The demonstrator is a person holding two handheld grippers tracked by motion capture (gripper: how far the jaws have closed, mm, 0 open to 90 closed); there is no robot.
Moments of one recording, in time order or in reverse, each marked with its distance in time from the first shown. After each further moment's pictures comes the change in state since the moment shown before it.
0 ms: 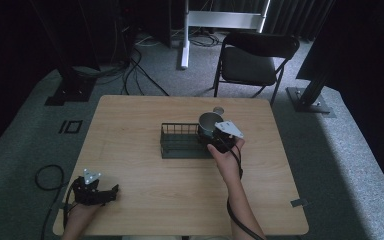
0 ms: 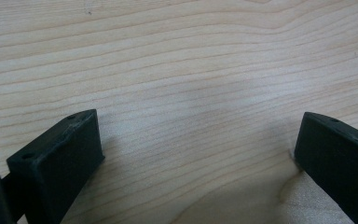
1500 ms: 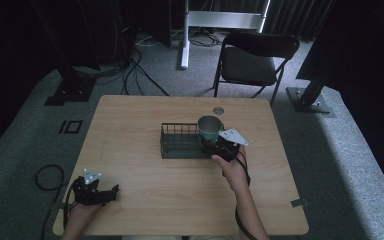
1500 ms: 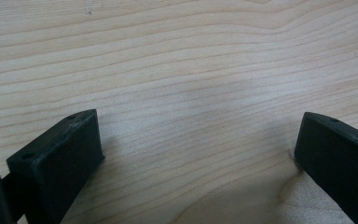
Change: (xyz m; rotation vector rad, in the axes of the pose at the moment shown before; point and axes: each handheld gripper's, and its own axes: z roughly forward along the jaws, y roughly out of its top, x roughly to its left) left arm 0.000 0.000 0.000 -0.001 0.000 0.000; right arm -0.008 -0.017 -0.023 0.047 0.029 -0.034
